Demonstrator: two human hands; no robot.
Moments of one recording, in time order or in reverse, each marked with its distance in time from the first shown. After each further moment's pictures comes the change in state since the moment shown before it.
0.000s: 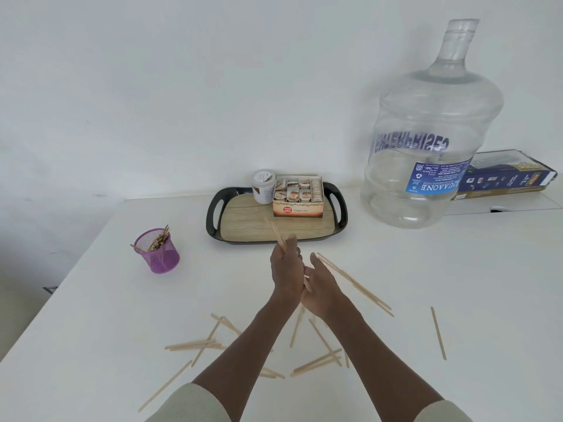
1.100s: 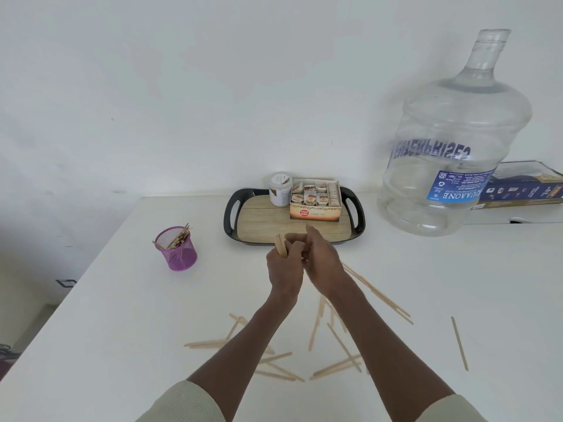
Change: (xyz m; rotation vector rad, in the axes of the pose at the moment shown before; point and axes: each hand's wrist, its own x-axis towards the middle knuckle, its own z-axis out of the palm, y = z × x) left_hand 0.007 0.024 -0.045 0.080 -0.001 0.167; right_hand -0.002 -0.013 0.076 -0.378 -0.055 -0.323
